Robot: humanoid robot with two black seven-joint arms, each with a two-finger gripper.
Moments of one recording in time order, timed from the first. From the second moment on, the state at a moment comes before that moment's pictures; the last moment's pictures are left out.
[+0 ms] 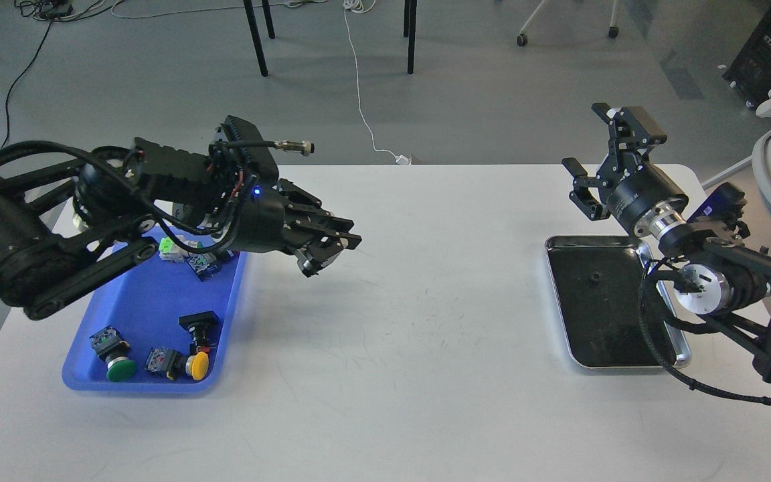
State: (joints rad) left arm -1.04 0.48 -0.39 -1.34 2.15 -0.49 -0.49; right arm 0.83 -0.59 0.30 1.09 -0.02 0.04 0.49
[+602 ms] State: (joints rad) left arm -1.16 -0.03 -0.10 -0.94 2.17 -0.49 -0.49; right arm 1.14 -0.52 0.11 1.08 0.04 0.03 0.49
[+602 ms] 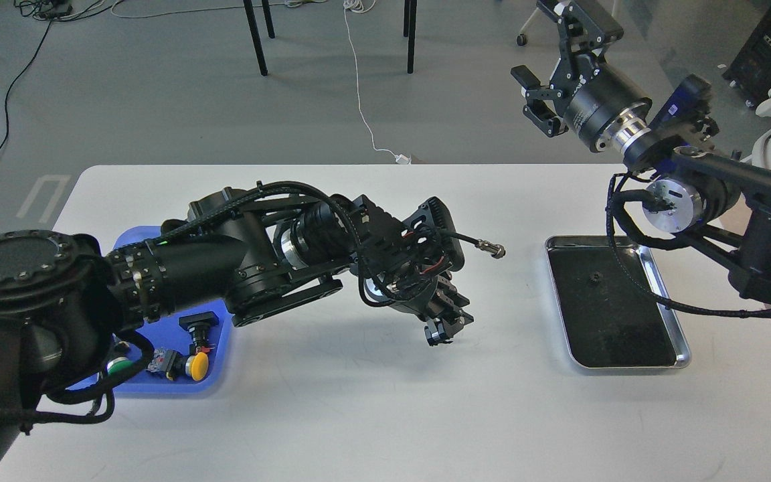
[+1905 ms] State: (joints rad) left arm -0.97 0.50 -0.33 -1.03 1.48 -0.36 -0.49; right arm 1.11 -0.70 -0.07 1.20 -0.30 0.04 0.49
